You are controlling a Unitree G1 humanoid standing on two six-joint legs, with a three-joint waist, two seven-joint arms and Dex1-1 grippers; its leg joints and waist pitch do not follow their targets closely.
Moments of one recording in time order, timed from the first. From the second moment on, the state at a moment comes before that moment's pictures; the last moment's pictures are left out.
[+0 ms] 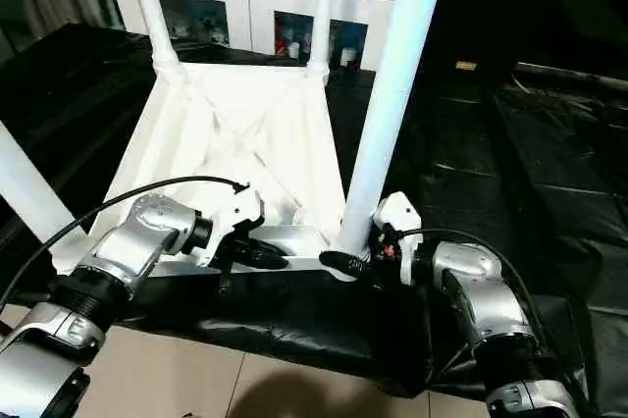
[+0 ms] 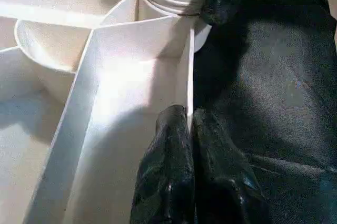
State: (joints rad) left arm -0.65 0.28 -0.32 0.64 0.04 0.20 -1.27; right arm -0.36 -0.41 0.10 0.50 0.20 0.06 1.09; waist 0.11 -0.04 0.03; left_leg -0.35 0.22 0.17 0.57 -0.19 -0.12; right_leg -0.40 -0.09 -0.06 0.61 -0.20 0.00
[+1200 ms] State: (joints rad) left arm -0.84 -0.02 -0.21 1.02 0.08 0.19 -0.69; right arm -0.56 -0.10 -0.11 0.81 0.10 -0.01 0.20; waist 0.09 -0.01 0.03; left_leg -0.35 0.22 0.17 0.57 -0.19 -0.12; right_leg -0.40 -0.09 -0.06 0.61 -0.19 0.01
